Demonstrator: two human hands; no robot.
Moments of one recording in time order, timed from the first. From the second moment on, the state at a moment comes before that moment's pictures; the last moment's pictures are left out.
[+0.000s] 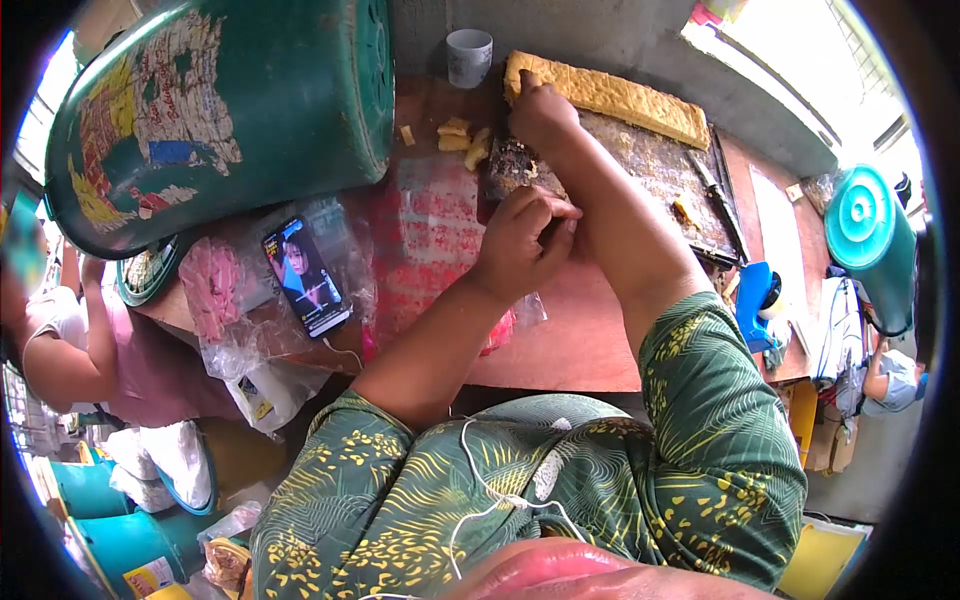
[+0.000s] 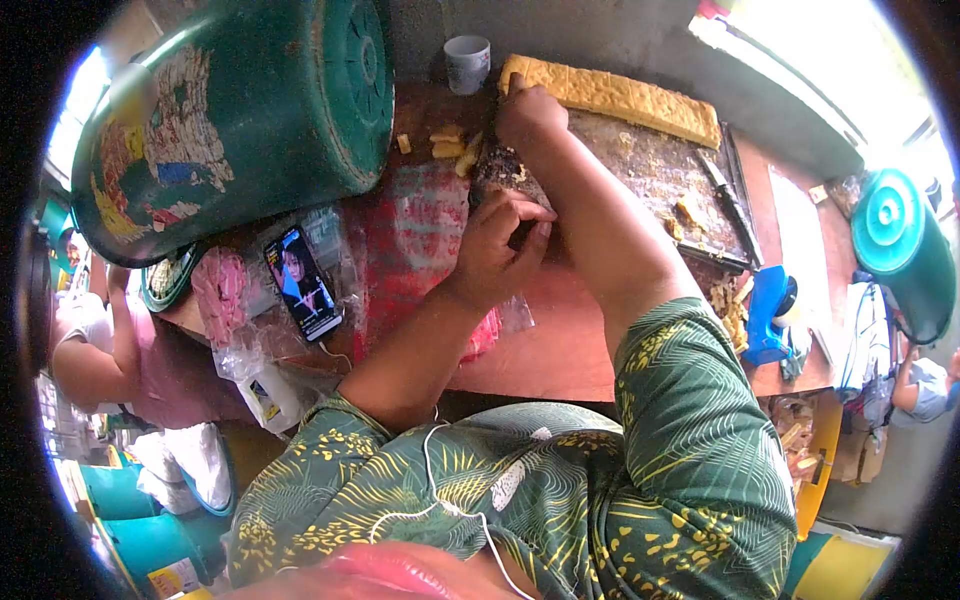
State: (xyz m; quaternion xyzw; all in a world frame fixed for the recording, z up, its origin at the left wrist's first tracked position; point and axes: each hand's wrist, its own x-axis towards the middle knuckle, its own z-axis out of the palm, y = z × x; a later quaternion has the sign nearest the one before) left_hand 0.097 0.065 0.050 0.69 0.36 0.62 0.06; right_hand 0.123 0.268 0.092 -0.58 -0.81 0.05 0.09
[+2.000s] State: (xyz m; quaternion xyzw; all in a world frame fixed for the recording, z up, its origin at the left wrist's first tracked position) left_hand 0.185 0.039 0.011 0.72 0.37 0.55 0.19; right_hand 0.396 0.049 0.075 -0.38 -0.85 0.19 0.32
